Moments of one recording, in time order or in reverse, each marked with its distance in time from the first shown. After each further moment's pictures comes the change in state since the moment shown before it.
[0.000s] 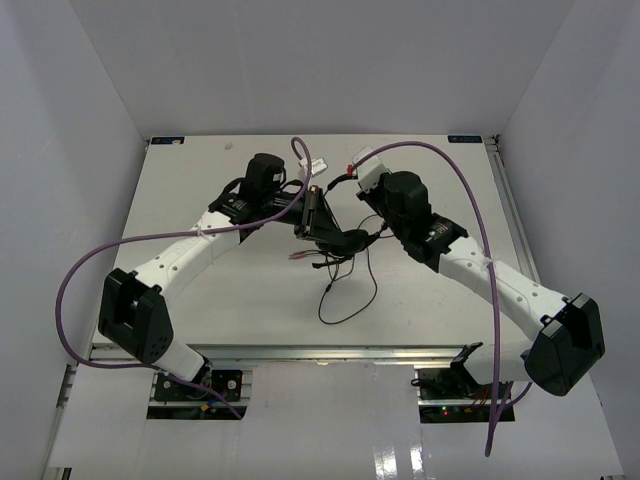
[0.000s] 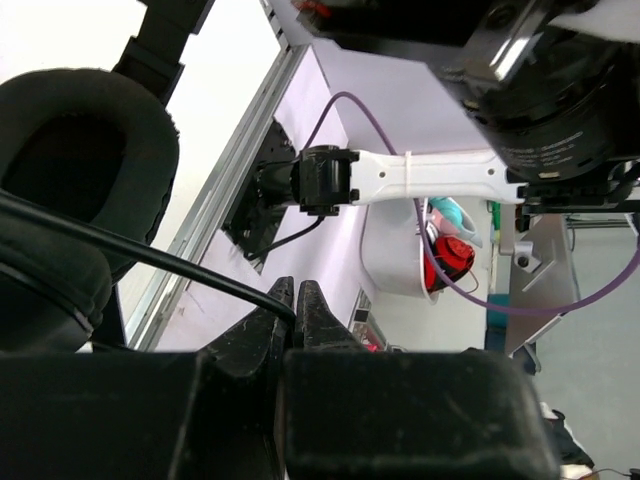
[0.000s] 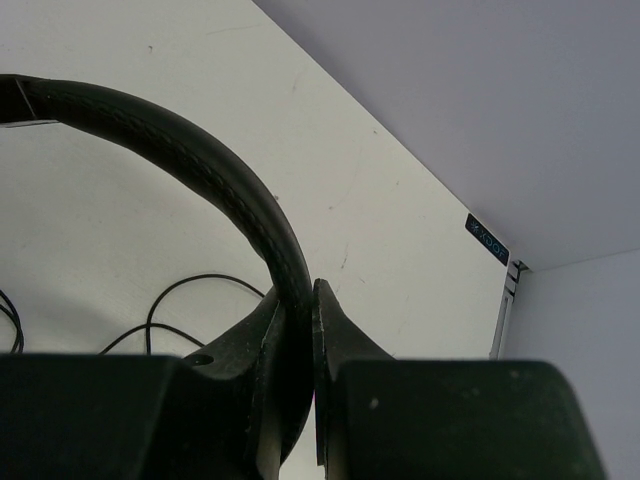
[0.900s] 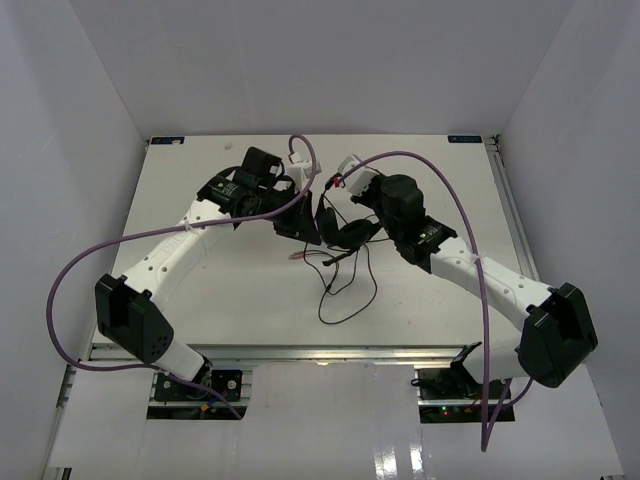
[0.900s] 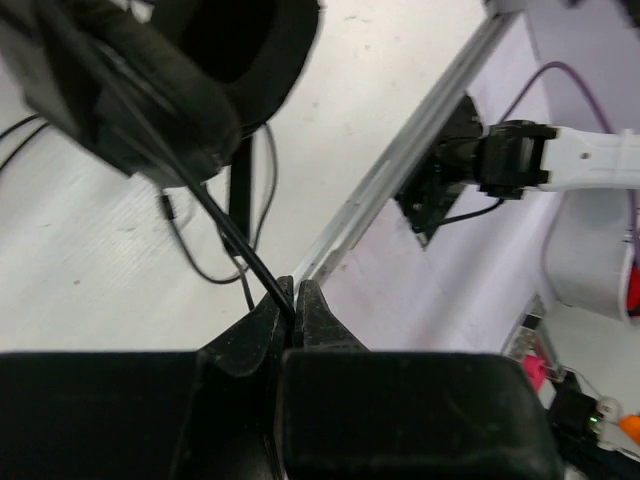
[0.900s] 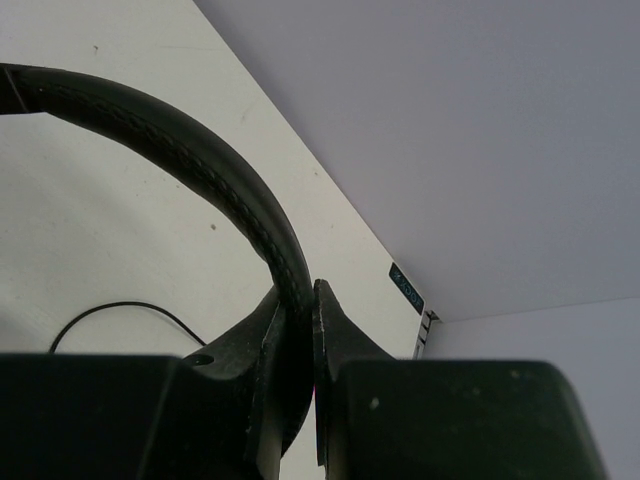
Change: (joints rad) left arm 0.013 0.004 0.199 -0.535 -0.339 0.488; right arm -0.002 0.050 -0.057 0.212 -0.003 -0.289
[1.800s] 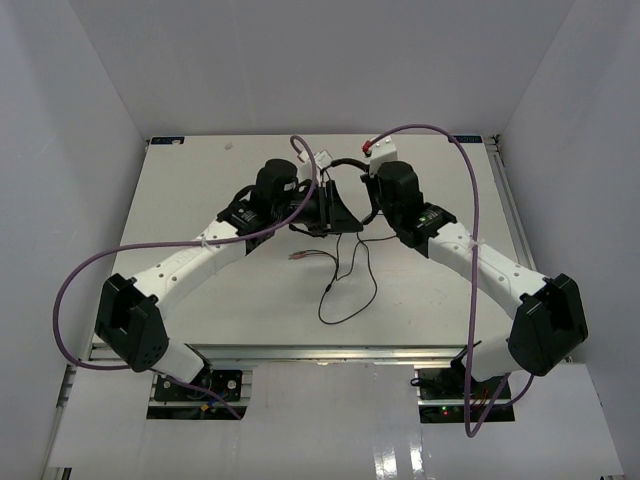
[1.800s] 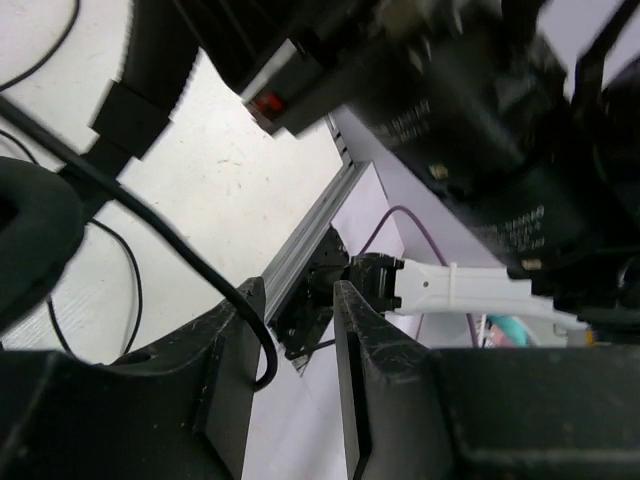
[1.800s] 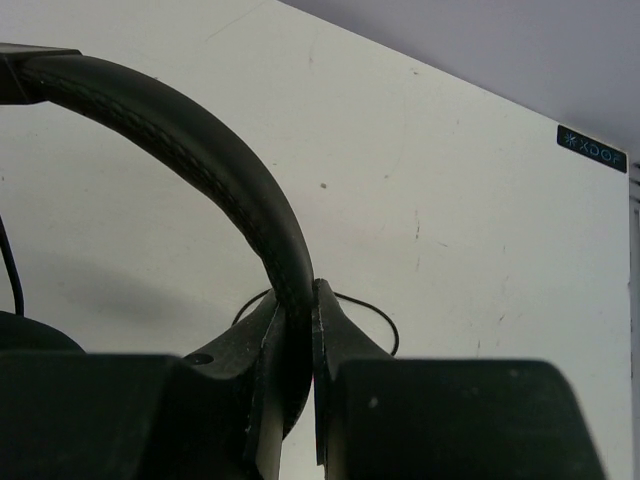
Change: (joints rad) left arm -0.103 -0.039 -0.219 0.661 -0.043 -0.556; right arm -0.038 0.070 0.115 -0.215 0.048 0.654
